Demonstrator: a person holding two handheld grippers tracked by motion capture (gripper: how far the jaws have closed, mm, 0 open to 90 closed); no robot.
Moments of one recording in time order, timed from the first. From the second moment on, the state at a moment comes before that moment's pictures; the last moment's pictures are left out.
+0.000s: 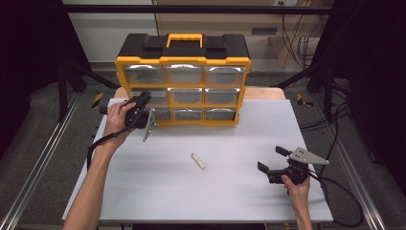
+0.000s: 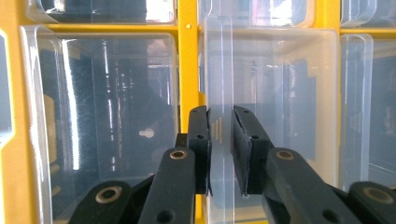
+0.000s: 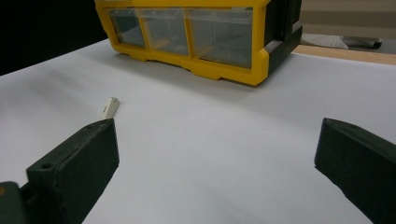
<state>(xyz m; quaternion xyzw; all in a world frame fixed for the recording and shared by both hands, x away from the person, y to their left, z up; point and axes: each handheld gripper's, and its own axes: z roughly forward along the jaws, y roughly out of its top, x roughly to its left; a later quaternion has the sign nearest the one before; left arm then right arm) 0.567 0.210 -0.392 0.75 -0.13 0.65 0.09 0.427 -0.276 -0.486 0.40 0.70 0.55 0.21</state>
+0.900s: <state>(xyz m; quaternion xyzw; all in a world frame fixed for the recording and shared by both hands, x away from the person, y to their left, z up) 0.545 0.212 -0.395 0.74 -0.12 0.65 0.10 0.427 -0.276 -0.486 0.40 0.70 0.55 0.21</state>
